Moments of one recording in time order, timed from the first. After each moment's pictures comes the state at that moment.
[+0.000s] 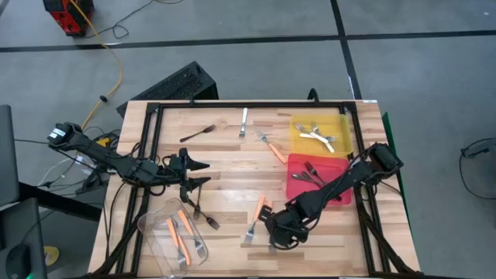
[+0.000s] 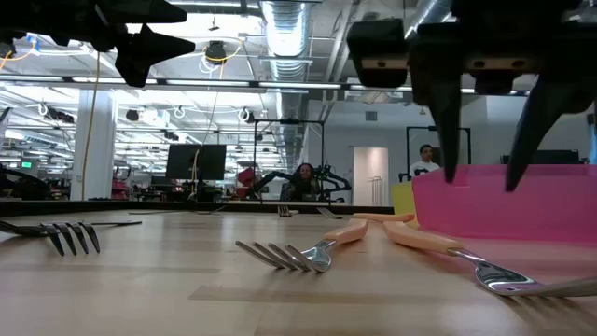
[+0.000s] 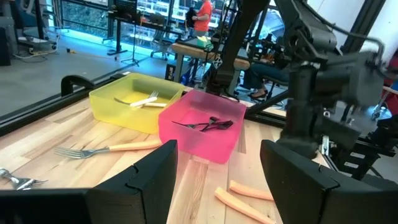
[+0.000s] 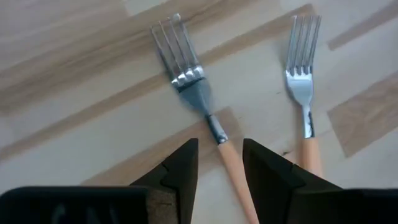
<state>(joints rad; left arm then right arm) -0.37 0.79 0.30 0.41 -0.53 -0.27 0.48 1.86 1.27 -0.52 -0.05 -0.63</state>
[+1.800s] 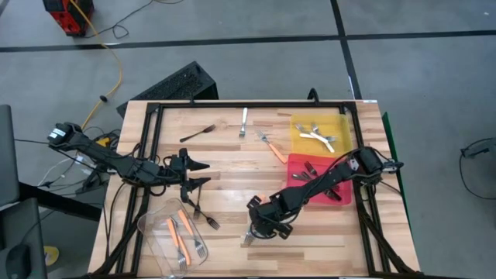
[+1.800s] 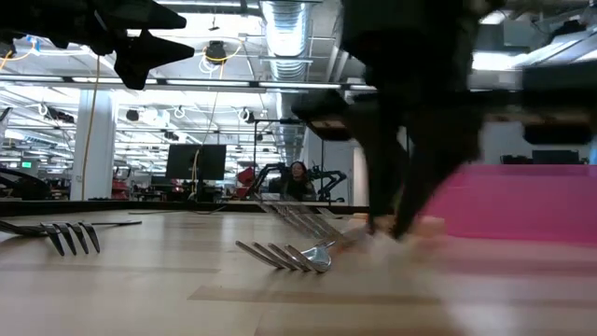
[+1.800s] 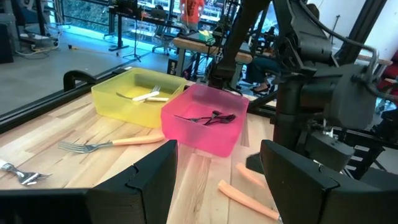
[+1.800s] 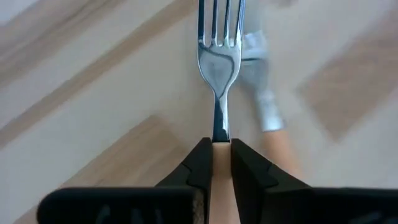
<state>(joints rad) -0.37 0.79 0.30 0.38 -0.53 -0.28 0.38 2.01 1.36 -0.48 -0.07 -0.48</state>
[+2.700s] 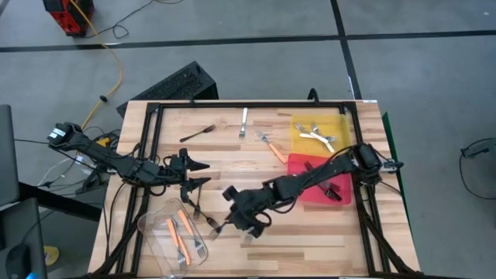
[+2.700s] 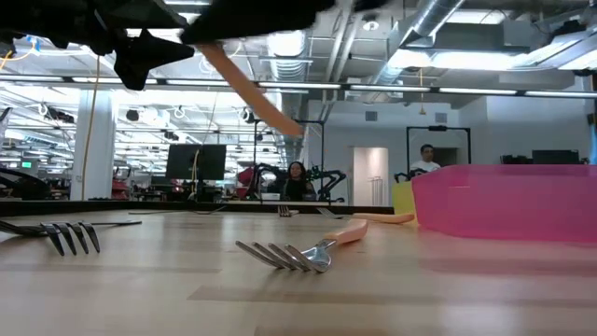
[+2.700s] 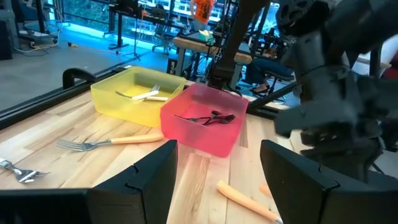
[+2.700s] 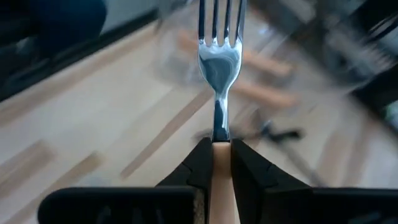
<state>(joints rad) -0.37 0.79 0.30 0.38 -0.53 -0.29 0.30 2.01 1.57 -0.19 -0.07 -0.49</state>
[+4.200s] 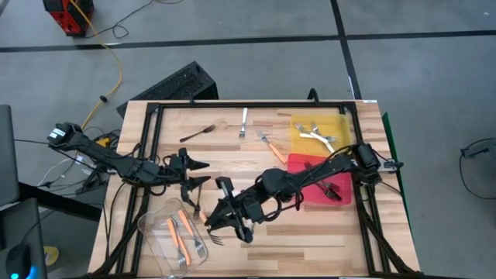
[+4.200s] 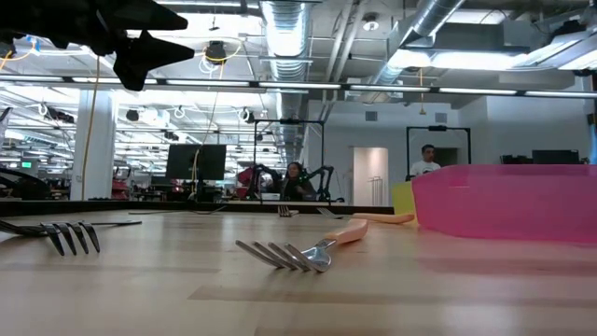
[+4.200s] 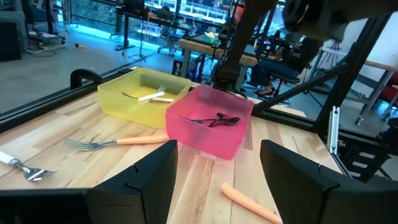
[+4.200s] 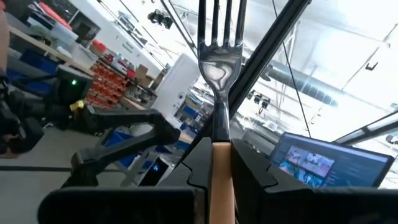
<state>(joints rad) -0.37 0.79 0.30 0.38 -0.56 -0.30 0.29 2.02 1.61 0.86 -0.34 -0.49</state>
